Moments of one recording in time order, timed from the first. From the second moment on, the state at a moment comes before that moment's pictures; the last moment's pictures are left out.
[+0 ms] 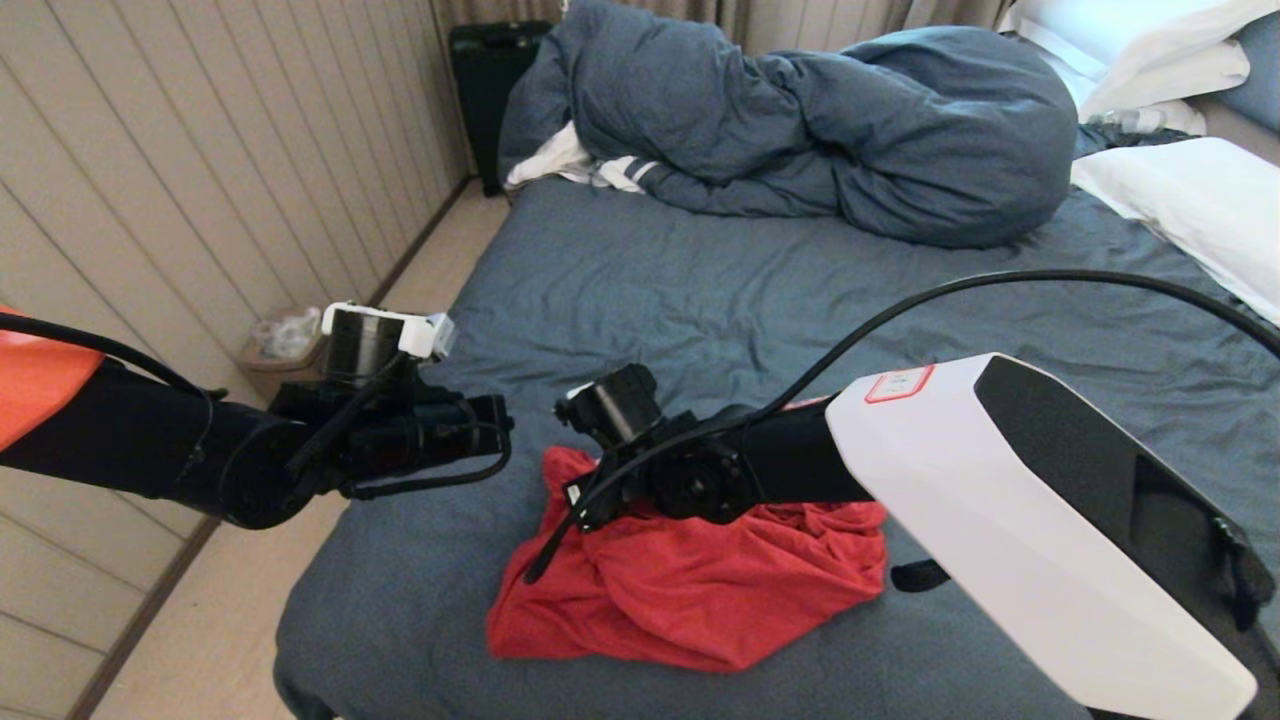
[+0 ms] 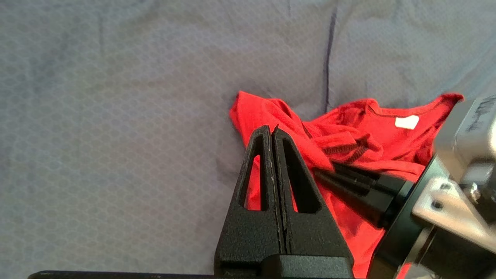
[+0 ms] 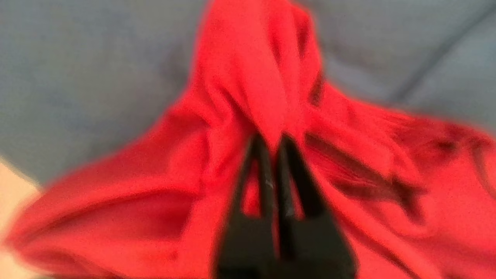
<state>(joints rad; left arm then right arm) -0.40 1.90 -0.98 -0.44 -0.10 -0.36 0.79 2.37 -1.79 0.12 -0.19 0.13</state>
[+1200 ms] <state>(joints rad) -0.44 1.80 -0.91 -0.43 -0.10 -0.34 0.85 1.66 -0.78 -0.06 -0.24 0.19</state>
